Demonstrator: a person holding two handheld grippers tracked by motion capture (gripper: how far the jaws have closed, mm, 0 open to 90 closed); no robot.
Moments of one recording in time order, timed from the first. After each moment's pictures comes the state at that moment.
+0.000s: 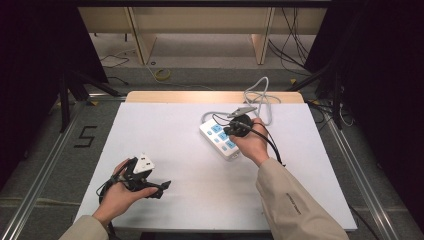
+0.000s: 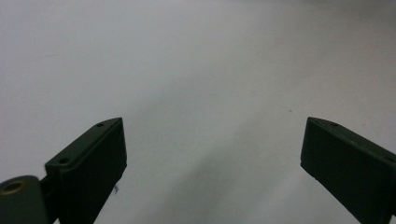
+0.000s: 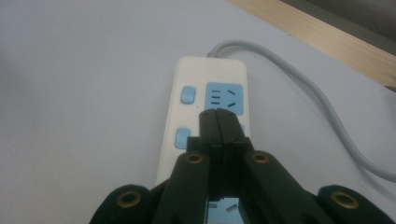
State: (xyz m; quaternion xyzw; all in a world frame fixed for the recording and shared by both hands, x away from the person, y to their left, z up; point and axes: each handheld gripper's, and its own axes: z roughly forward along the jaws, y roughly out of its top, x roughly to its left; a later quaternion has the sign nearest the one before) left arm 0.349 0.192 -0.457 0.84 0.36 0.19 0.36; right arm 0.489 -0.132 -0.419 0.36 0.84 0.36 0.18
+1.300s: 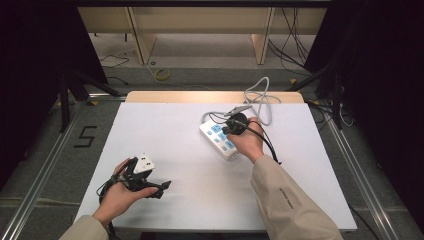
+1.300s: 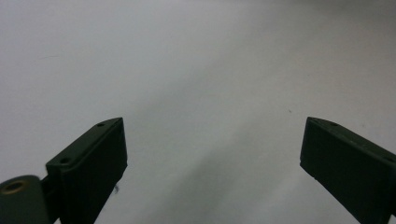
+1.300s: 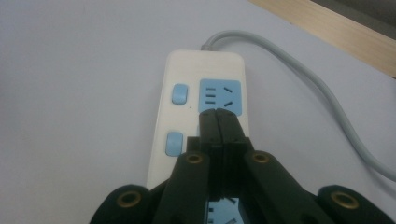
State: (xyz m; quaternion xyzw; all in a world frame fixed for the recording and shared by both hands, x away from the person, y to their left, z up) left arm 0.350 0.192 -0.457 0.84 0.36 0.19 0.36; right arm 0.503 -0.124 -0.428 0.38 0.84 0.34 0.17
